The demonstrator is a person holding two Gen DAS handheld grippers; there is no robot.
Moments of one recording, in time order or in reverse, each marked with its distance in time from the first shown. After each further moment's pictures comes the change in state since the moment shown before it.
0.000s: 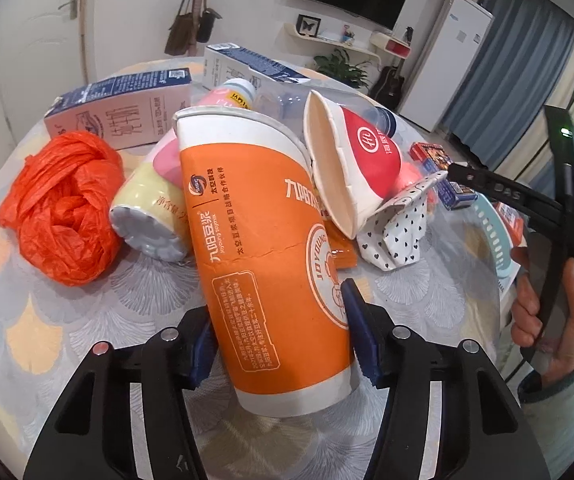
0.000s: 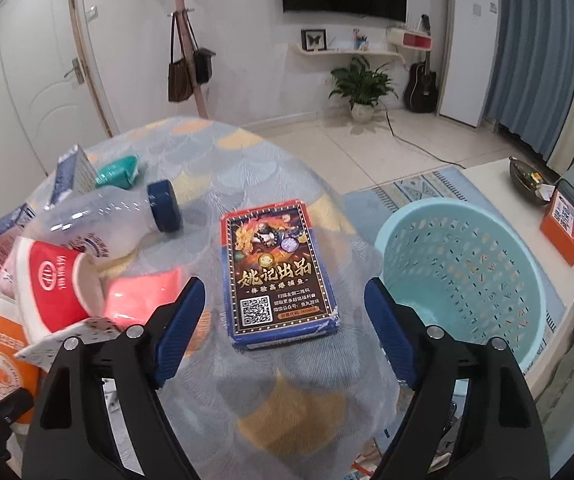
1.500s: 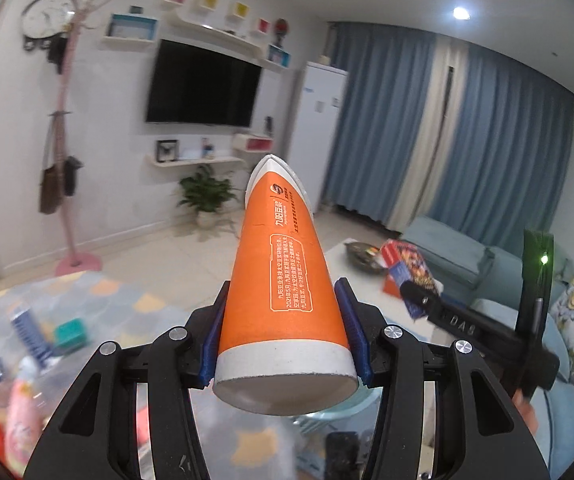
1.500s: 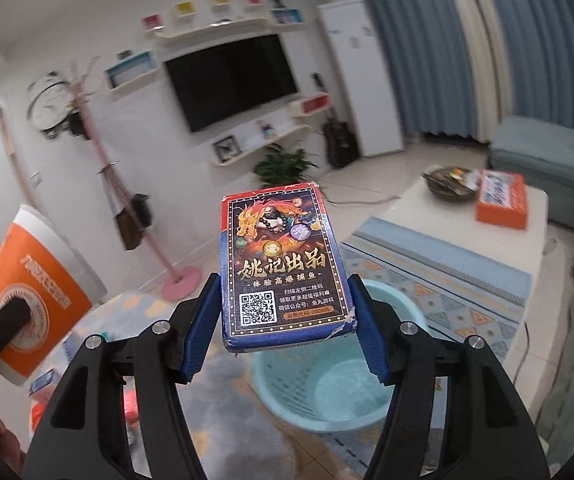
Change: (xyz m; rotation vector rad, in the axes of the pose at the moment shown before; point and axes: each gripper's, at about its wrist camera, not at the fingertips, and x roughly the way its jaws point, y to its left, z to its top) left arm -0.040 -0.228 0.132 0.321 -0.379 -0.355; right arm -0.148 -0.182 0.011 0.421 -0.335 -0.081
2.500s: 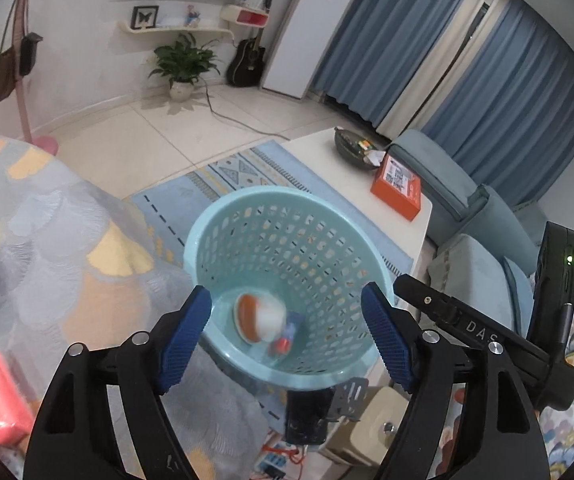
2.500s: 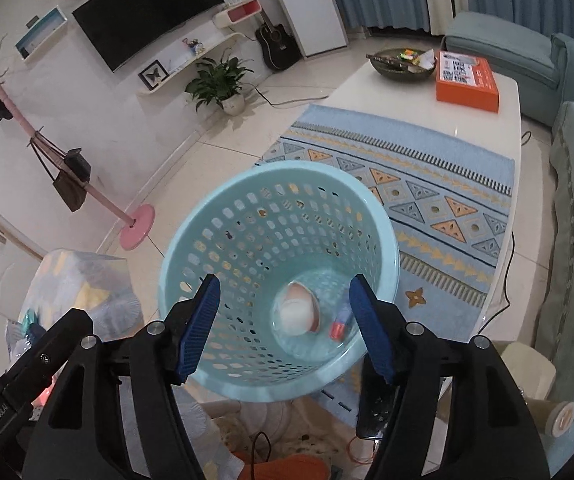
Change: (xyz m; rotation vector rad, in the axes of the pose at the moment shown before) left arm 0.175 0.016 -0.076 -0.150 0.413 -0.103; right arm 0.100 -0.075 -0.057 0.160 0.325 -0.127
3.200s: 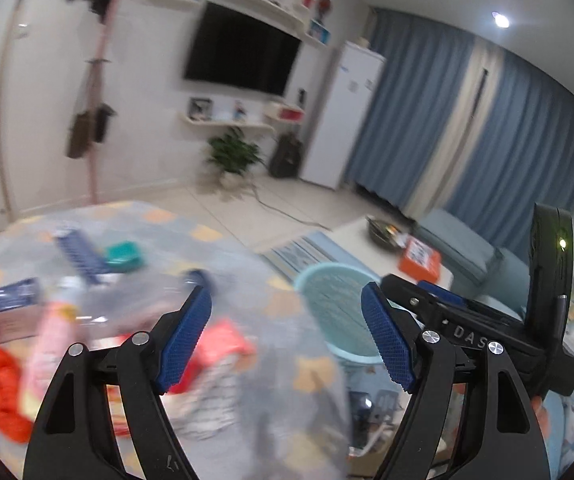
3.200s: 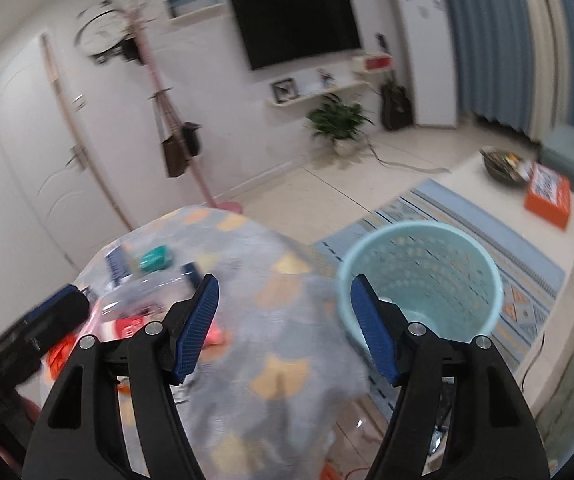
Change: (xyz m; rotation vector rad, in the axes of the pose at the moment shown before) left arm -0.225 0.054 -0.057 -0.015 -0.354 0.151; right arm -0.119 0.179 -0.078 -0.401 -0.159 0.227
